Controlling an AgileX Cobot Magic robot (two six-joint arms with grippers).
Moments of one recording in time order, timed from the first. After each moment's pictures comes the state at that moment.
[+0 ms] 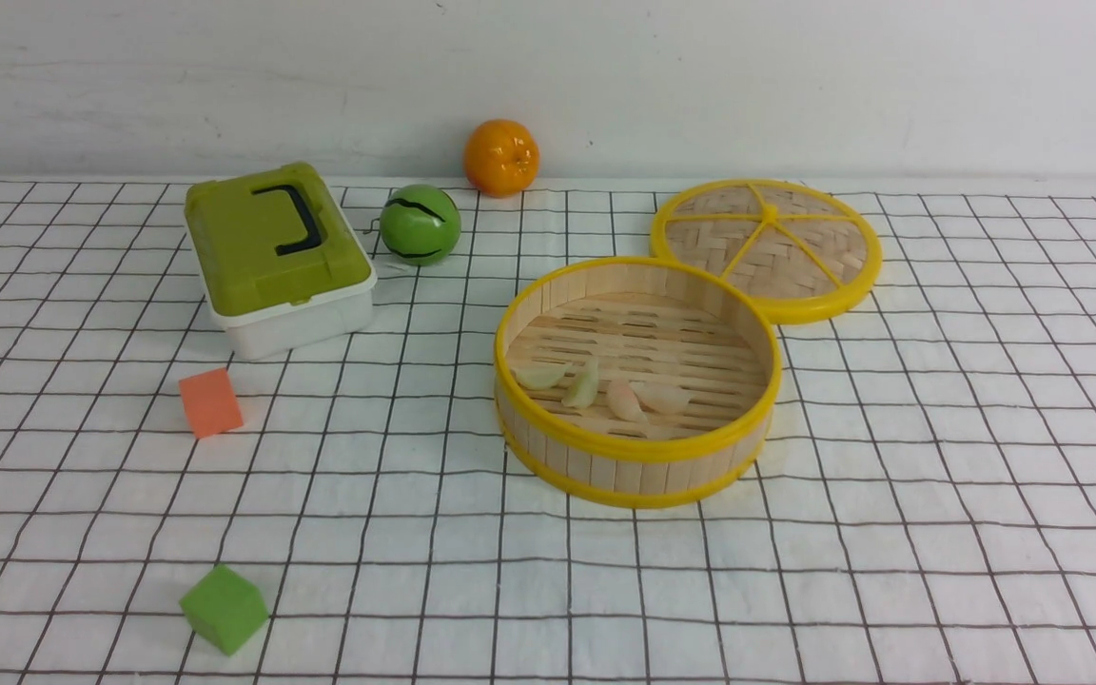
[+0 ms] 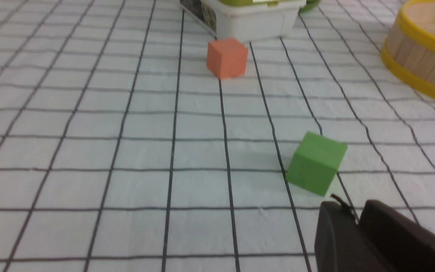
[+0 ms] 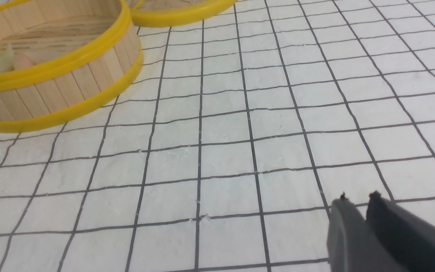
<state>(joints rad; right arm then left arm) -0.02 -0.01 0.02 0.07 0.40 0.13 -0.10 -0.01 0.03 -0.04 0.36 -0.06</state>
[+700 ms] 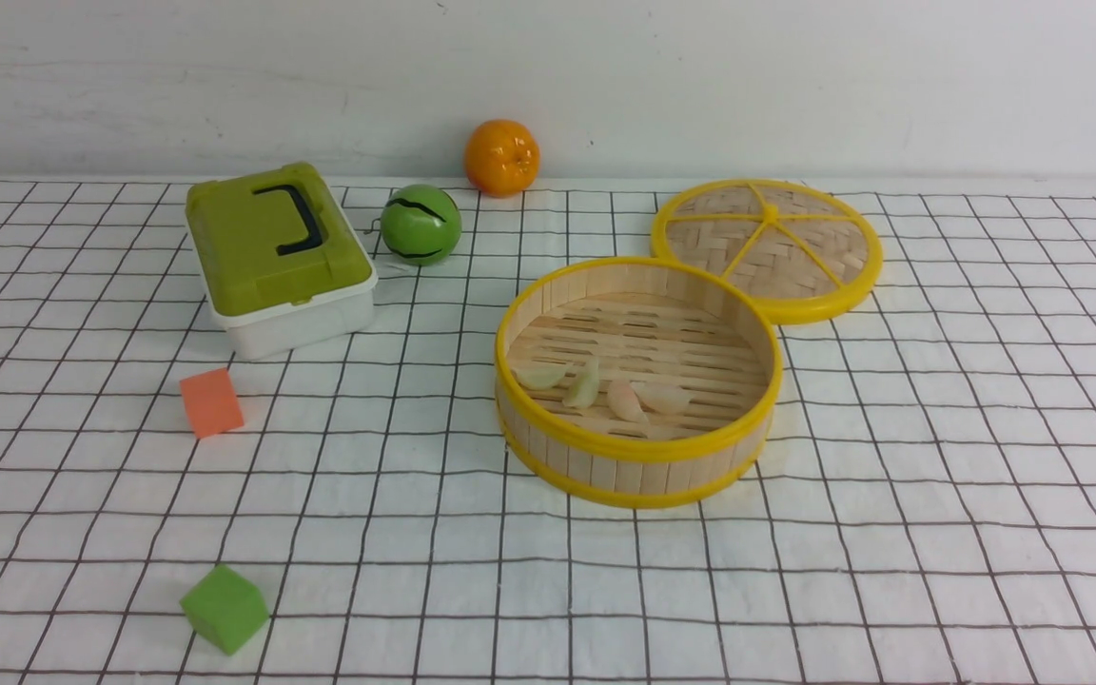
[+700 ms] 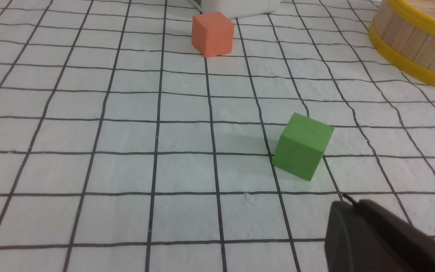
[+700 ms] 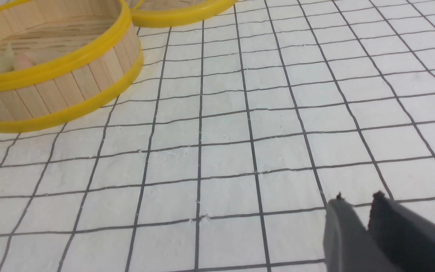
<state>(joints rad) -0.02 -0.01 0.02 0.07 0.40 0.13 -0.10 -0.01 0.03 -0.08 0.37 -0.04</state>
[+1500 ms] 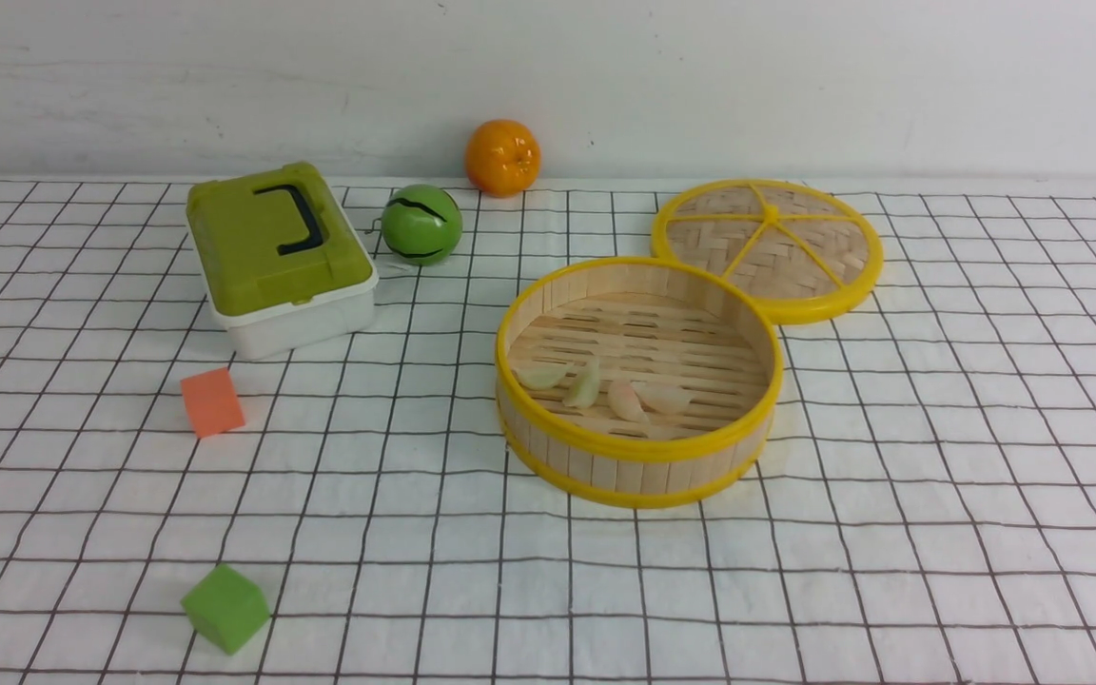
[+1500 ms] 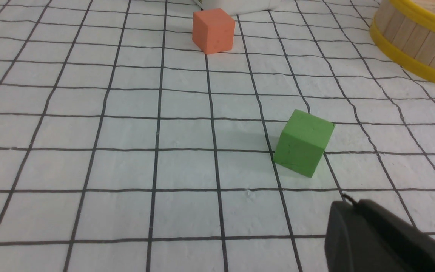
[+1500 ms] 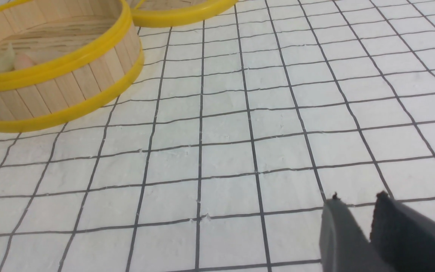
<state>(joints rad) -0.02 -0.01 0.02 0.07 0.40 0.13 -0.10 -0.01 0.03 -0.08 0.37 -0.04</state>
